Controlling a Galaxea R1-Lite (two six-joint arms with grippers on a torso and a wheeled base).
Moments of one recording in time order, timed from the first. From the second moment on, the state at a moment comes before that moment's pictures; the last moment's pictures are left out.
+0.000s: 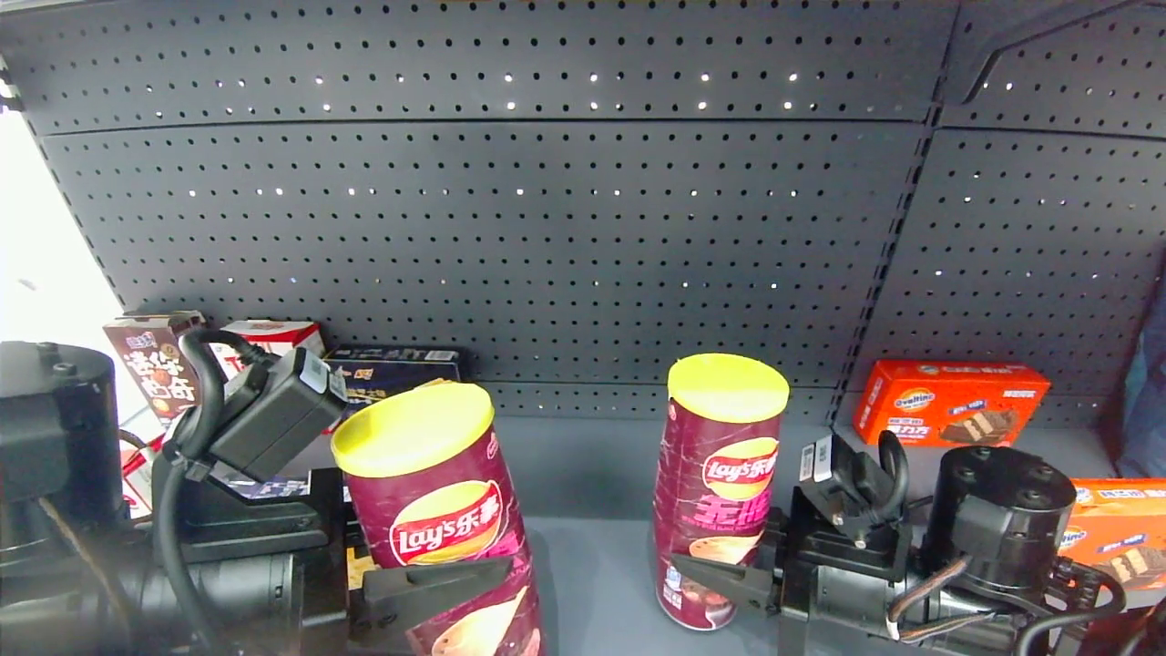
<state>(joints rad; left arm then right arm) -0.54 1.28 -0.58 -0.33 -0.51 -0.04 0.66 1.81 -0.33 -1.32 0.48 -0.10</state>
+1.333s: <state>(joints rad) -0.54 1.28 -0.56 -0.33 -0.51 -0.04 0.66 1.88 -0.32 -1.36 0.47 -0.10</state>
